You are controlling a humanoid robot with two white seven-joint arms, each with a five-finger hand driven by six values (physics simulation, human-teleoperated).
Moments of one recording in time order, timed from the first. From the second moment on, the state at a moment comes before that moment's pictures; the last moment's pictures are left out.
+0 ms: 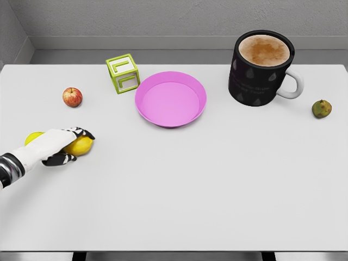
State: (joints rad) left arm -0.07 0.85 -0.35 -1.73 -0.37 -0.08 -0.31; right arm -0.02 0.00 -0.01 0.06 0.01 0.09 0.01
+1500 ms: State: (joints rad) left arm -0.17 0.82 -0.35 -1.74 -0.25 -0.20 -0.31; right arm -0.02 0.00 -0.01 0.06 0.01 0.09 0.01
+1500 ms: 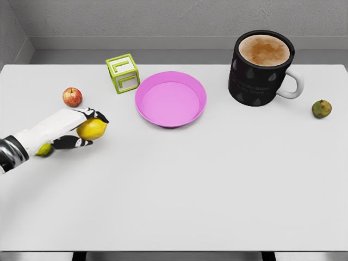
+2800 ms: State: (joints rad) left arm -0.31 0.72 -0.45 -1.73 -0.25 -0.20 -0.31; right arm -0.02 0.00 -0.01 0.06 0.01 0.09 0.01
